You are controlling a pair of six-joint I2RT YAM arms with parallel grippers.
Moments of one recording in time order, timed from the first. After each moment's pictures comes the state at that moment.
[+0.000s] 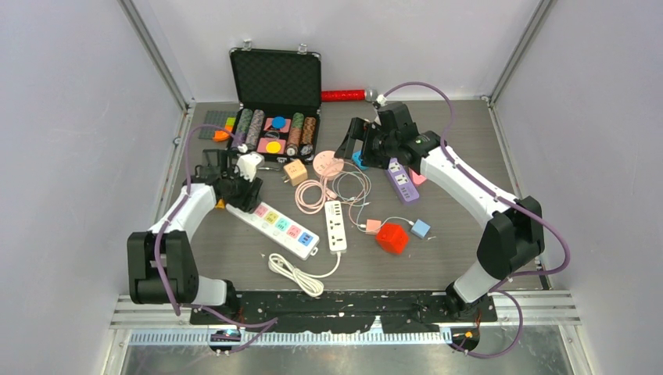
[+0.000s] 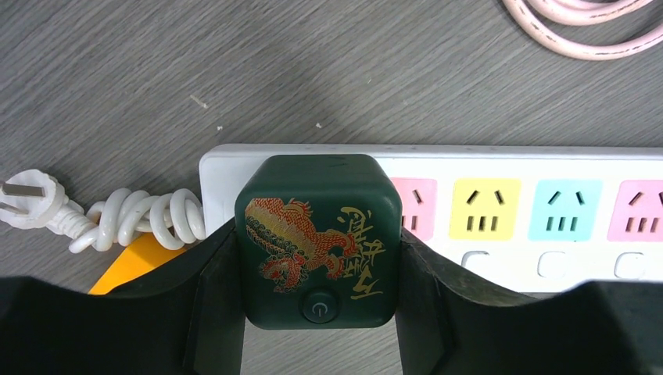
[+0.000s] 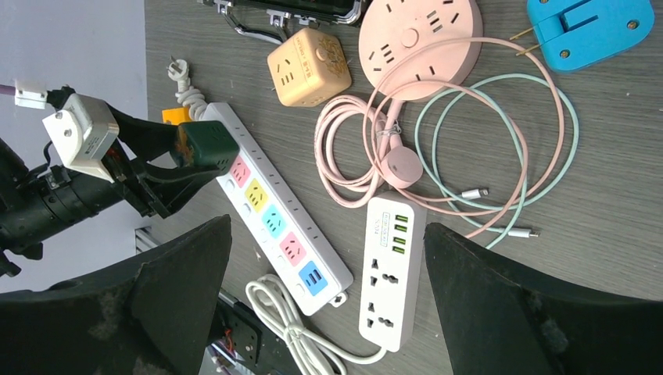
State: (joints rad) left arm 0.02 1.40 0.87 -0.50 0.31 0.51; right arm 0.51 1.60 1.39 -0.47 -0.22 0.68
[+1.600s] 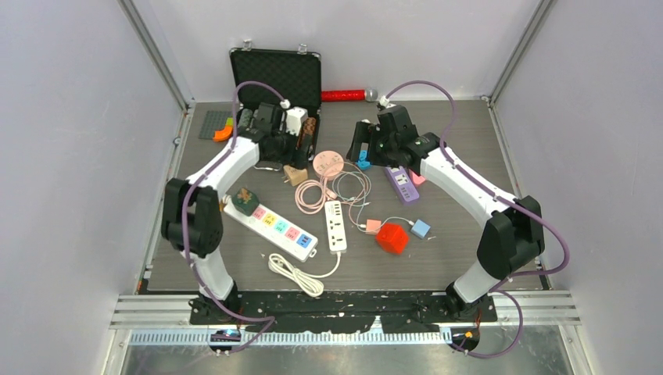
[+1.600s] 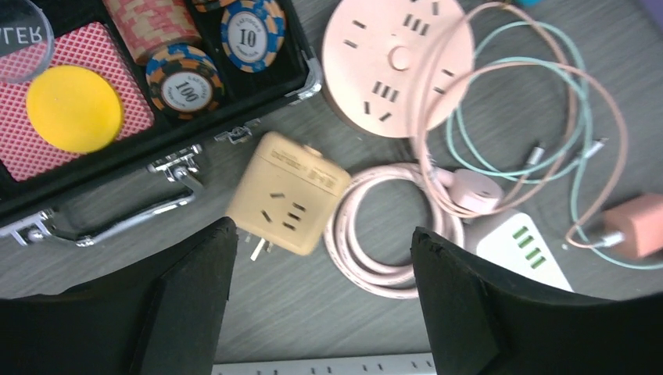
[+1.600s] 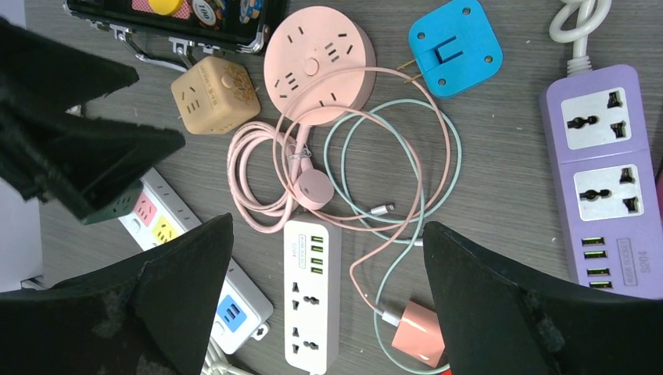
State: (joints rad) left arm -0.32 1.73 1.37 -0.49 0.25 0.04; right arm 0.51 1.60 1.38 -0.50 -0.02 0.55
